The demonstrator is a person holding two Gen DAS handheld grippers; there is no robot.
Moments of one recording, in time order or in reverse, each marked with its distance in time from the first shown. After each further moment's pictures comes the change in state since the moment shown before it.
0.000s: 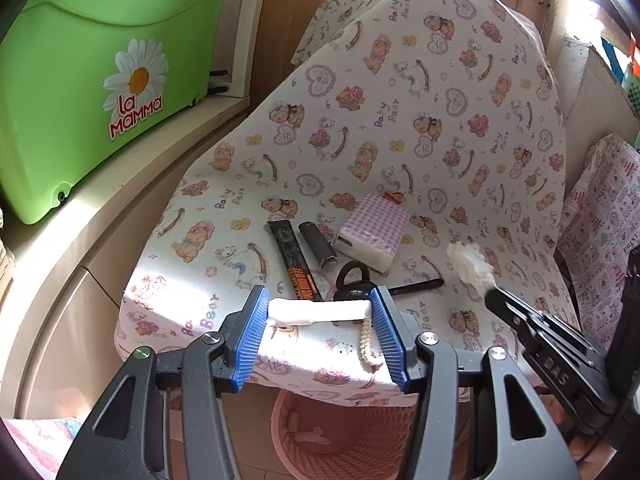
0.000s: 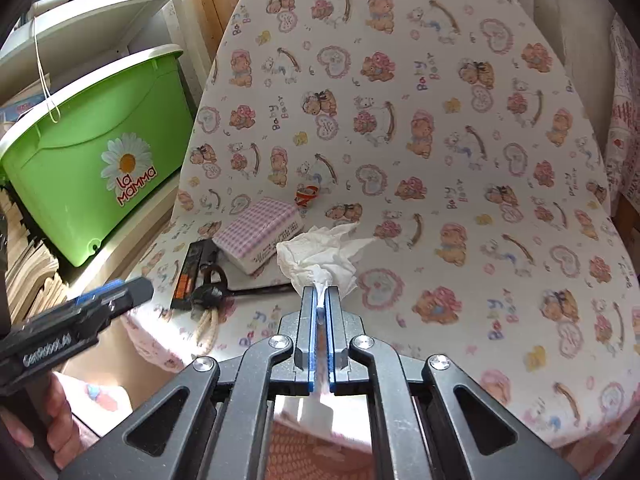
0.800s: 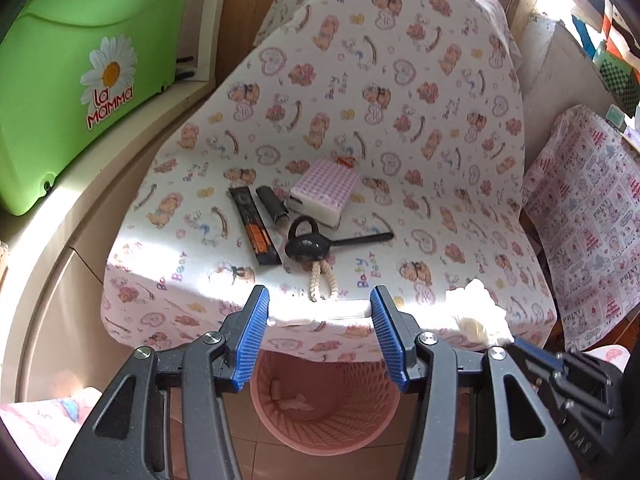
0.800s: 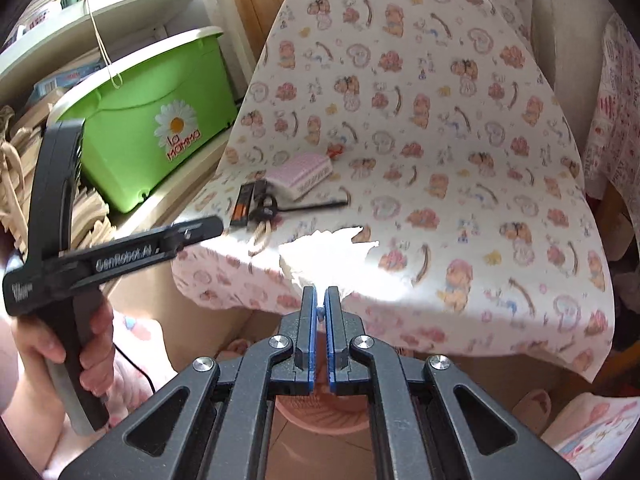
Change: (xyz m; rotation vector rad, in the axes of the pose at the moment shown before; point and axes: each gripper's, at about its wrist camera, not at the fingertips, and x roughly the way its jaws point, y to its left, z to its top) left arm -0.023 -0.024 -0.018 0.056 0.105 -0.090; right arm -0.090 0.013 -0.048 -0.056 0.093 0.052
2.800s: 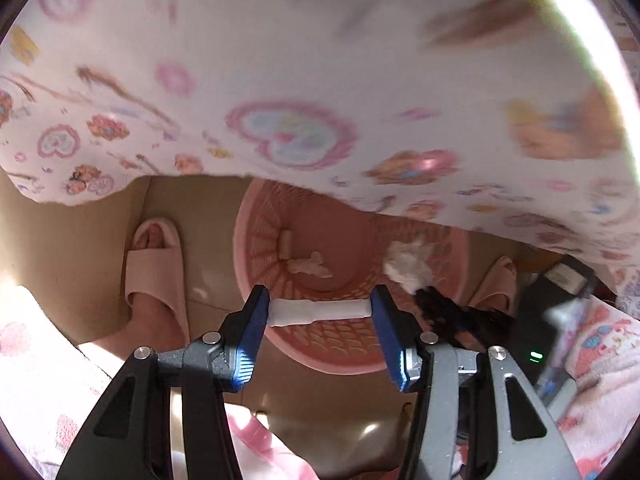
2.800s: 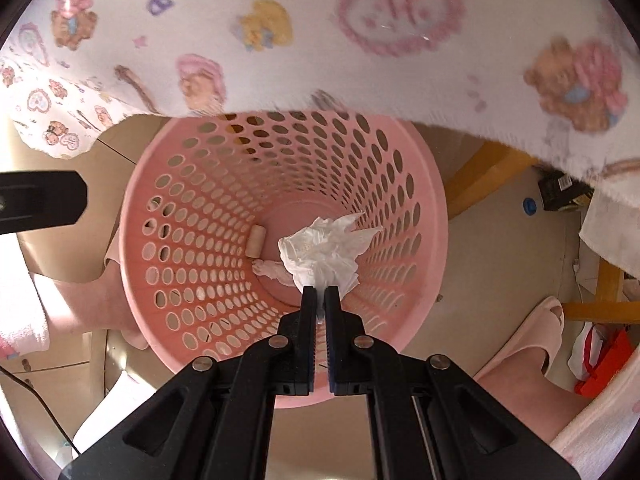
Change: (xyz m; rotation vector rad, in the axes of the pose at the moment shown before) left arm 0.162 0.020 -0.096 -0.111 0.645 0.116; right arm 0.234 -0.037 -0.137 0.010 0.568 -0.173
